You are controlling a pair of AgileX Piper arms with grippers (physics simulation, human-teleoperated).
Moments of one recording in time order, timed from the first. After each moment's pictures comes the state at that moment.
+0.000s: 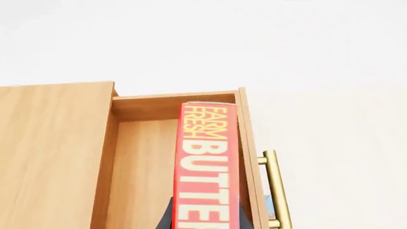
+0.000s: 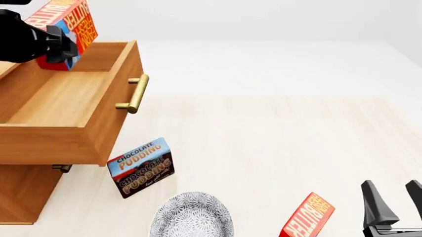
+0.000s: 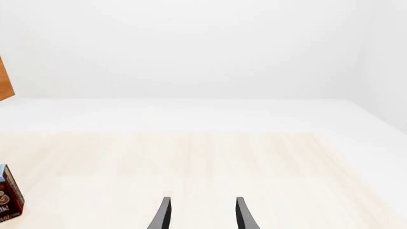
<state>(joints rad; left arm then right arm) -0.06 1.26 -1.49 0.88 0.01 0.00 0.01 -0.01 0.00 0.00</state>
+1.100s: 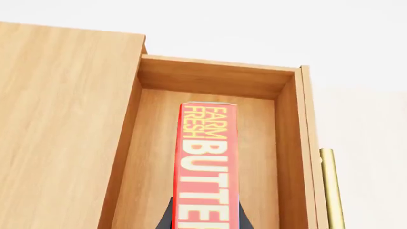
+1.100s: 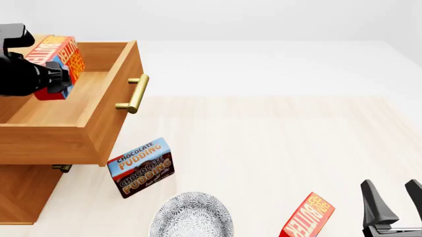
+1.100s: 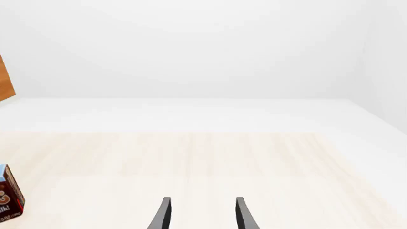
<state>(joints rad) 0.06 1.25 -1.24 0.73 -0.03 0.00 0.02 -0.01 -0.01 0.00</state>
